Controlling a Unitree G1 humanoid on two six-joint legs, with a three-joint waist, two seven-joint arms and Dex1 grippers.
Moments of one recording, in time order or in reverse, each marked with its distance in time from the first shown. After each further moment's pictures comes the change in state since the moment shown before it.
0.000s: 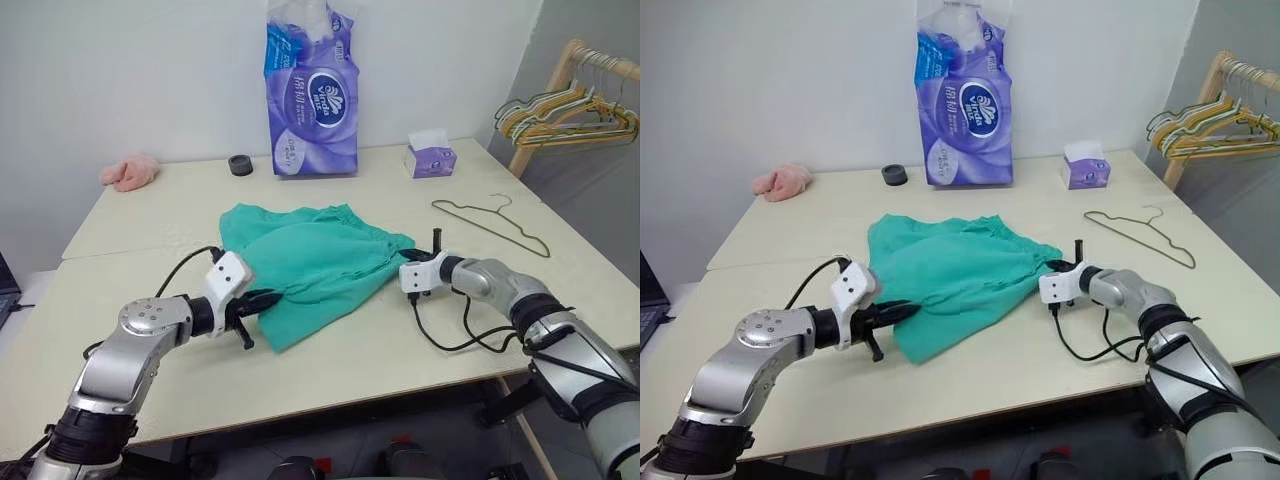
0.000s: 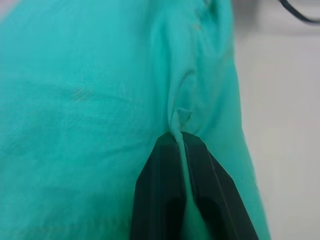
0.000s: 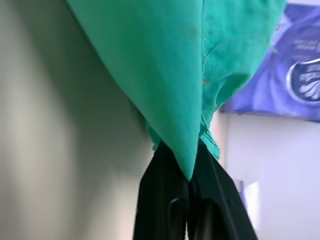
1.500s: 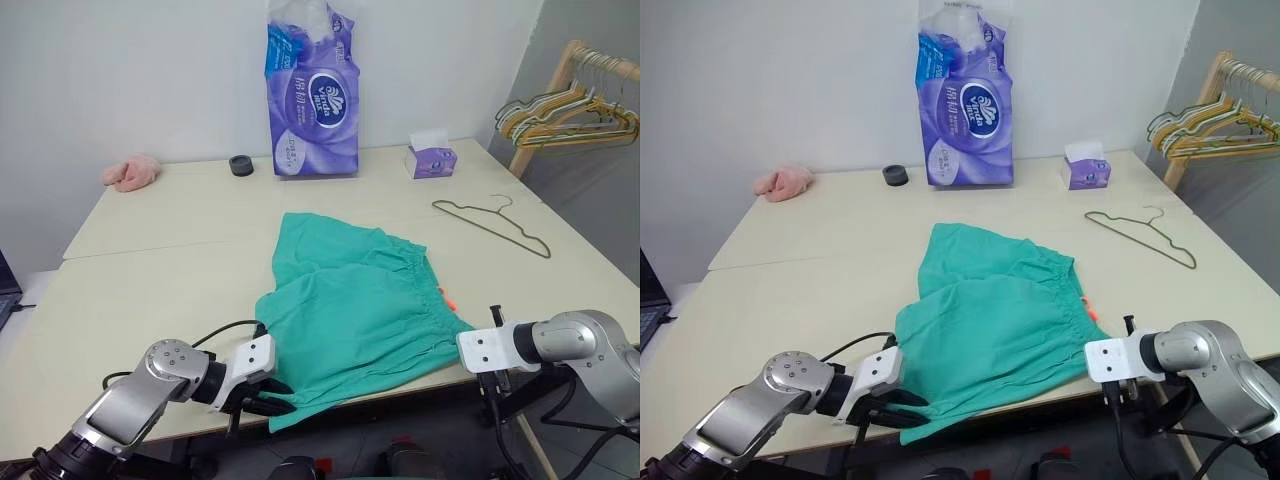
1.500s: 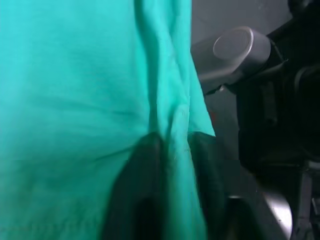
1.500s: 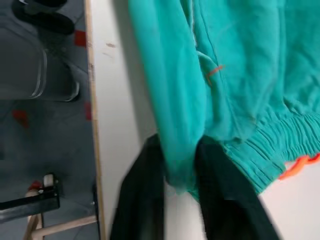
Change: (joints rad) left arm 0.105 0.144 -0.233 -0.055 0.020 -0.072 -0.316; right arm 0.822 -0.526 -0.315 -1.480 0.553 0.837 1.057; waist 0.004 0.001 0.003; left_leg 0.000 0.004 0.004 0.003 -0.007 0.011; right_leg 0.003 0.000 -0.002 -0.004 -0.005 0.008
